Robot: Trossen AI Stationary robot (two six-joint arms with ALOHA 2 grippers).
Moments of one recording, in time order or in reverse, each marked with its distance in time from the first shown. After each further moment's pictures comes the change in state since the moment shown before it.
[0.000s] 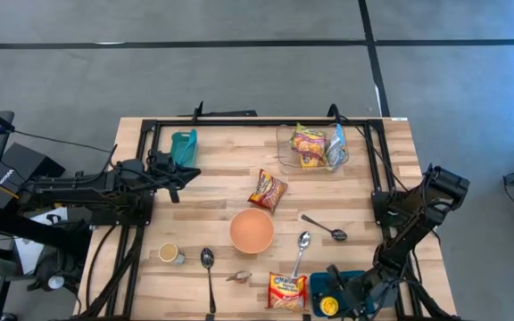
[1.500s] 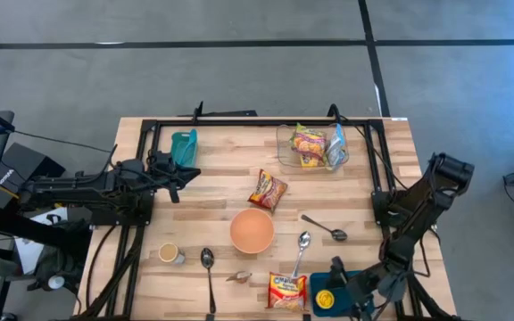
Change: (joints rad) left arm 0.000 0.000 0.000 0.000 0.000 0.000; right arm 0.005 -0.153 0.001 -0.079 0.105 0.000
